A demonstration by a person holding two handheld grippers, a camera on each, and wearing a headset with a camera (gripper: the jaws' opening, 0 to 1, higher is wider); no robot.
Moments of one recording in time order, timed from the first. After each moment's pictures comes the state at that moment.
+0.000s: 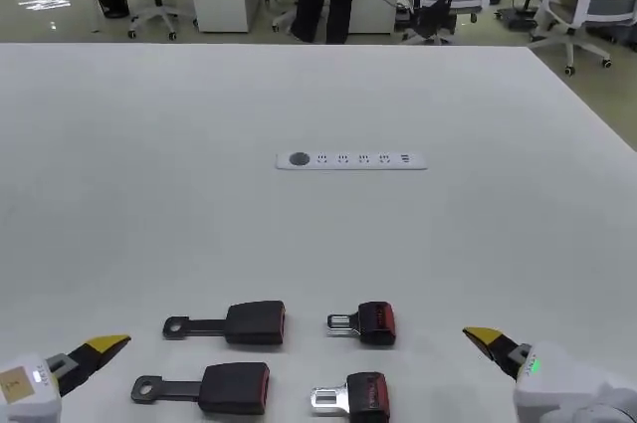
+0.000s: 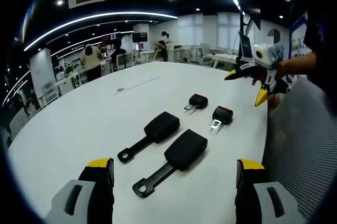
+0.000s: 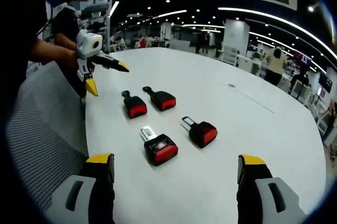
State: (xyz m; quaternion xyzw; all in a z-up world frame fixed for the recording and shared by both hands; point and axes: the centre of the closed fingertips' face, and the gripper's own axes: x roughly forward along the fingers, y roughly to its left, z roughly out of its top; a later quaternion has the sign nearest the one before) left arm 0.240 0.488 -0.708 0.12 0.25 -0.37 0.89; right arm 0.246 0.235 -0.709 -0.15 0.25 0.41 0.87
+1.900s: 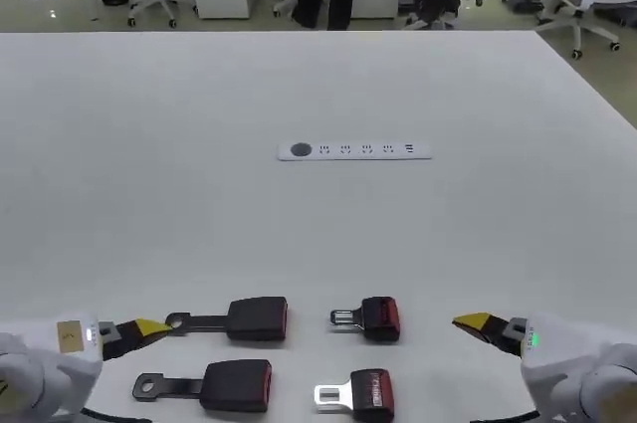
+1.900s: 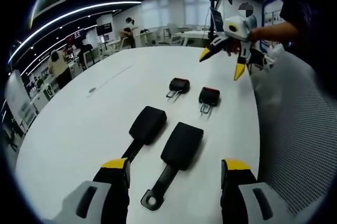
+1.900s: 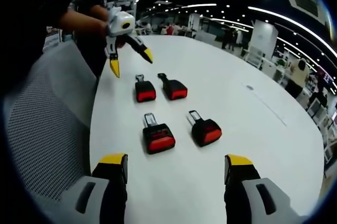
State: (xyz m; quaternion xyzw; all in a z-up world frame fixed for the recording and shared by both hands) left arm 0.253 0.465 -0.718 0.22 0.30 -0.48 0.80; right arm 0.257 0.229 -0.720 -0.23 0.26 0.49 0.80
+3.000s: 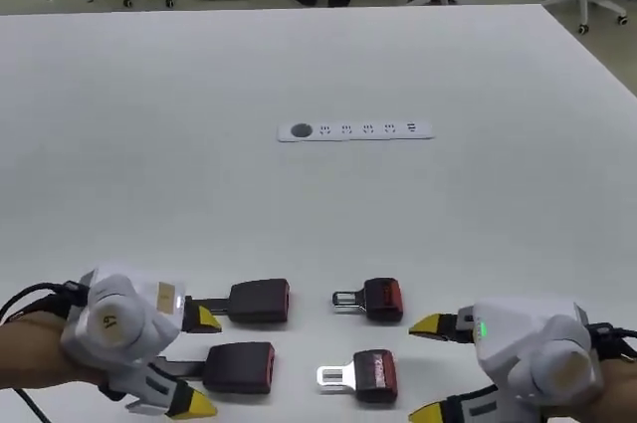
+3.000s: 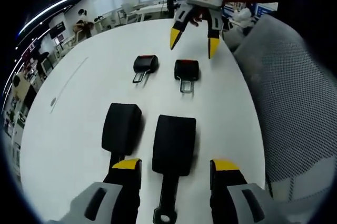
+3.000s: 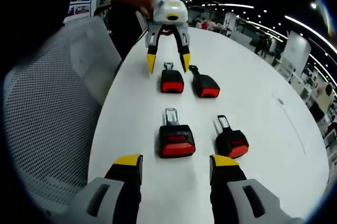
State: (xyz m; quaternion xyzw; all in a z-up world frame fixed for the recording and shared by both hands) left arm 0.259 0.446 -0.760 0.33 0.36 -0.57 0.66; right arm 0.247 0.262 -0.748 -0.29 0.25 0.59 0.71
